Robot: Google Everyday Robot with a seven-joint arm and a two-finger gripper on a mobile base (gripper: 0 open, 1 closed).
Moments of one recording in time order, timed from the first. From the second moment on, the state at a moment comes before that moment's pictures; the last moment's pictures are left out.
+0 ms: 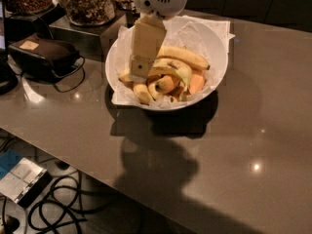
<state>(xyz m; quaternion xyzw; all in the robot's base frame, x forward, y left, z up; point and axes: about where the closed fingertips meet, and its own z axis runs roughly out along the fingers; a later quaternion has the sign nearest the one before) 0.489 0.006 1.018 -0.65 0.73 0.03 0.17</state>
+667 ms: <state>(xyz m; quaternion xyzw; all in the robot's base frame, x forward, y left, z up) 0.509 0.024 0.991 -0.64 0.75 0.05 0.13</state>
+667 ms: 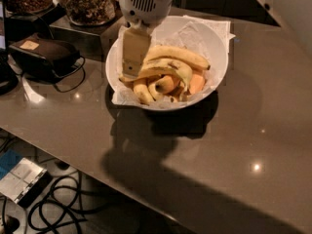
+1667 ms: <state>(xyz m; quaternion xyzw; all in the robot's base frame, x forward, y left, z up) 0.549 0.031 0.957 -0.60 0.79 0.05 0.10</state>
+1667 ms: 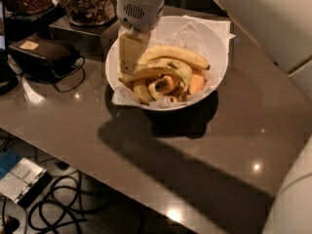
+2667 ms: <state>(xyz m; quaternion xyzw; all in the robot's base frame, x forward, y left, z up) 0.568 -0.001 0.929 -0.54 0.83 0.07 0.07</state>
